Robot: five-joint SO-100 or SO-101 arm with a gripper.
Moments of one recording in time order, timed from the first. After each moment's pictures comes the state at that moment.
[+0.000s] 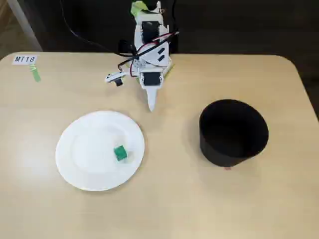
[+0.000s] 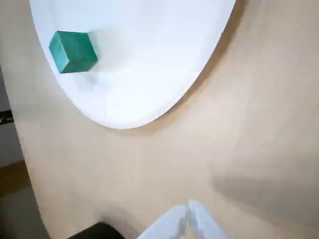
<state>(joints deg) 1.3 184.2 175.6 62.0 -3.8</state>
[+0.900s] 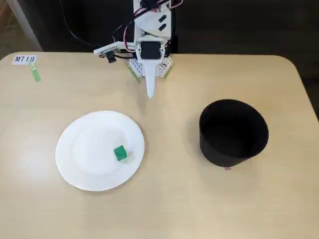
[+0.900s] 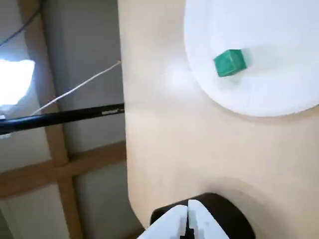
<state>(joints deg) 1.7 155.7 133.1 60.6 -3.4</state>
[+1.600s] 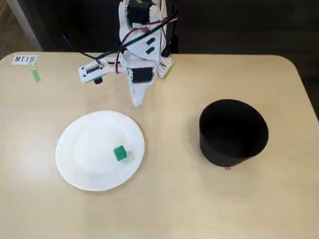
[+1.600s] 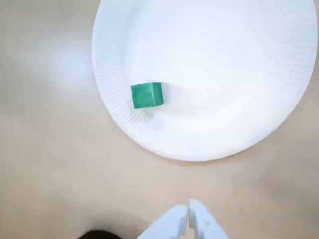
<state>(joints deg) 12.3 113.6 116.8 67.0 -31.8</state>
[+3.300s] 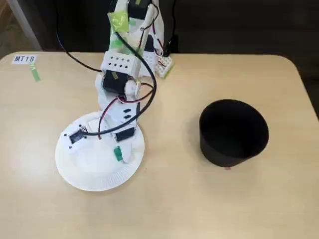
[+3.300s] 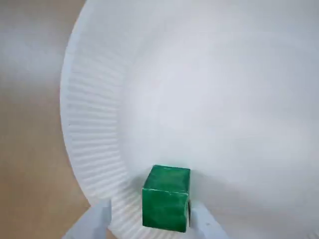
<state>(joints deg) 15.8 68.2 90.9 55.3 -43.4</state>
